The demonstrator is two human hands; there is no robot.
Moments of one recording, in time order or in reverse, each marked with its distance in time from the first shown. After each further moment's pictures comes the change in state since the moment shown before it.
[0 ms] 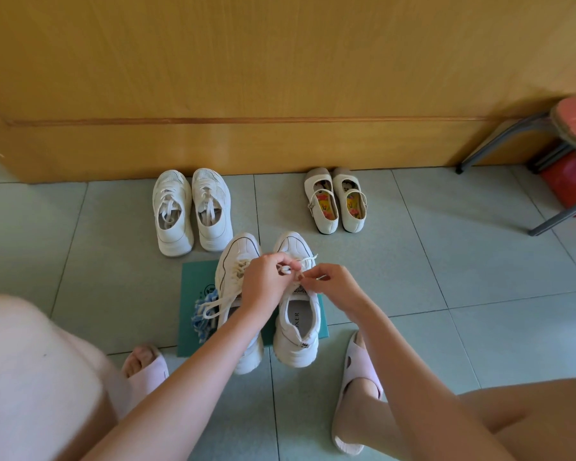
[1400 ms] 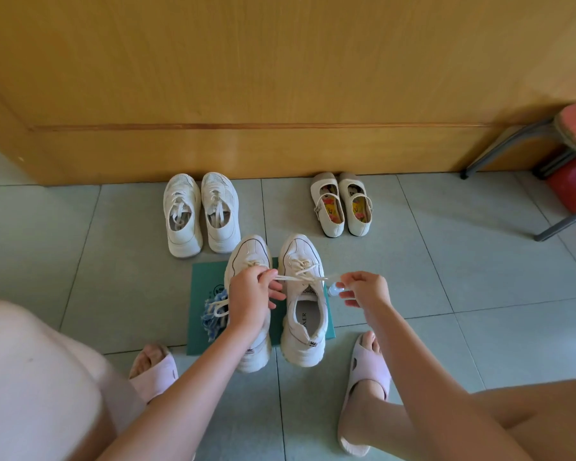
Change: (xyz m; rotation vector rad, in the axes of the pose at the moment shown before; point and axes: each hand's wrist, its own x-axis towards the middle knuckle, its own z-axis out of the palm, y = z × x) left_hand -0.026 -0.014 -0.022 -0.334 0.073 -0.262; right_hand -0.005 0.020 -0.014 0.249 0.385 0.289
